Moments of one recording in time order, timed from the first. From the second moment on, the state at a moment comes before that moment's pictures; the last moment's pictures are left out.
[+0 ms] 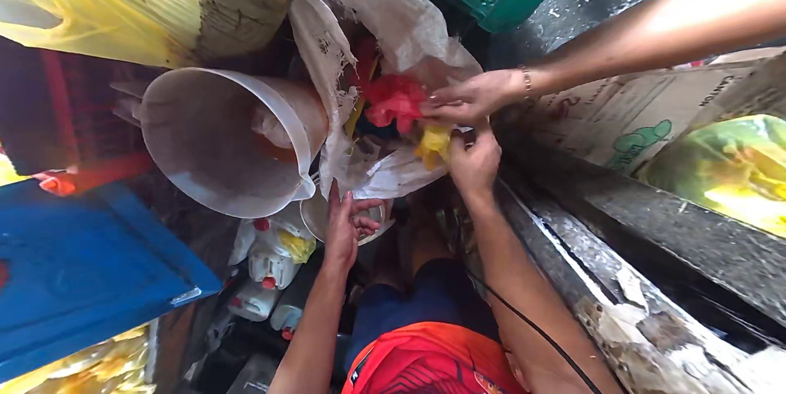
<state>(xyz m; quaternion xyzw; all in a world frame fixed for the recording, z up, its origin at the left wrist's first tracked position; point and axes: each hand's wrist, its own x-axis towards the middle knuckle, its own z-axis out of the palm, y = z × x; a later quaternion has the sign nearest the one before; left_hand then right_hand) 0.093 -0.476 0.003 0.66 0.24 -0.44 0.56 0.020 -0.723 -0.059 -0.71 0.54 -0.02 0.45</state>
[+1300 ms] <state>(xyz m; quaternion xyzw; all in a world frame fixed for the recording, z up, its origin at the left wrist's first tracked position) 0.089 -0.443 -0.007 0.86 0.01 -0.48 0.20 0.112 -0.687 -0.095 -0.81 0.08 0.50 0.29</state>
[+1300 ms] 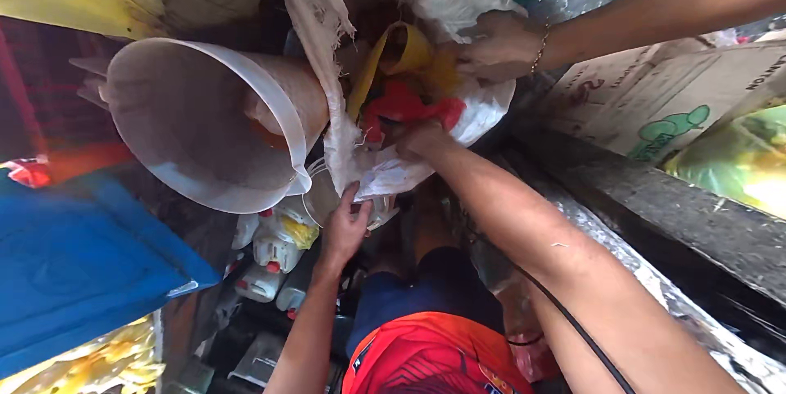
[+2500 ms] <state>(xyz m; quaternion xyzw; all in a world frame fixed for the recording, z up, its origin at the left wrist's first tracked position) 0.081 -0.447 -0.019 0.84 -0.03 -0.49 0.22 0.084 -0.675 -0.154 -0.77 0.18 0.53 0.31</state>
